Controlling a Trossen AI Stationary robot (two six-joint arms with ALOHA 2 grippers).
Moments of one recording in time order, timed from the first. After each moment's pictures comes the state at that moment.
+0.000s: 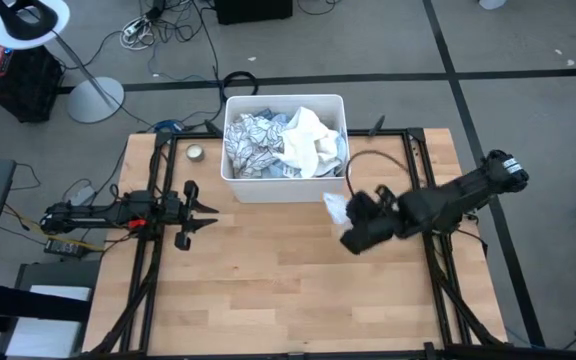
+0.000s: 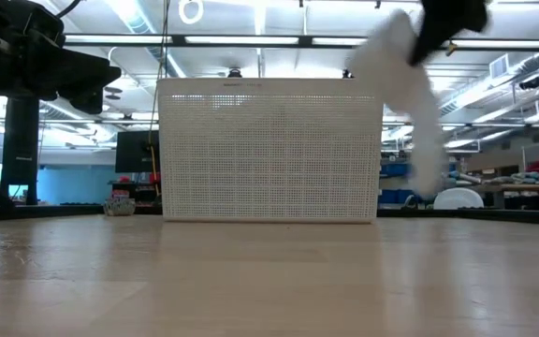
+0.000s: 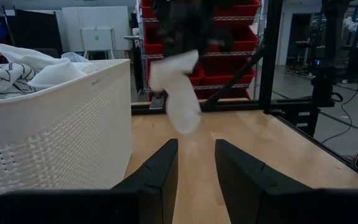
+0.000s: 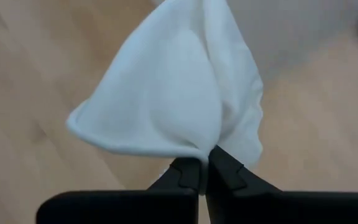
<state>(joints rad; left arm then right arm) -0.02 0.00 0.01 0.06 0.03 0.02 0.41 1.39 1.26 -1.15 0.54 1.00</state>
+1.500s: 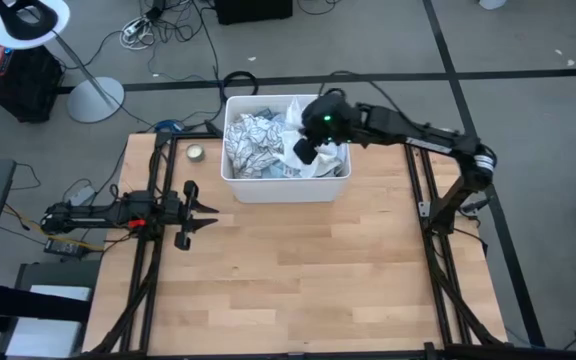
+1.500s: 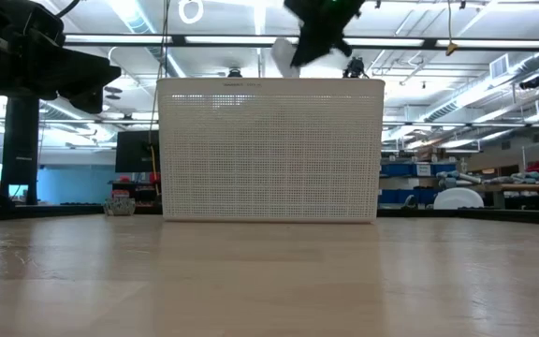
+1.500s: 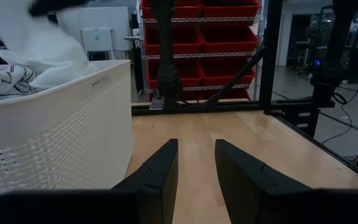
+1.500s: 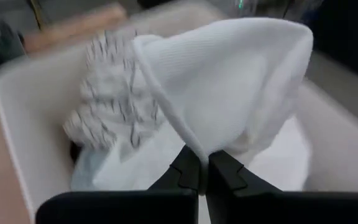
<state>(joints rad) -0.02 0.00 0.01 0.06 0.03 0.02 -0.31 1.63 1.71 -0.72 0.27 0.16</state>
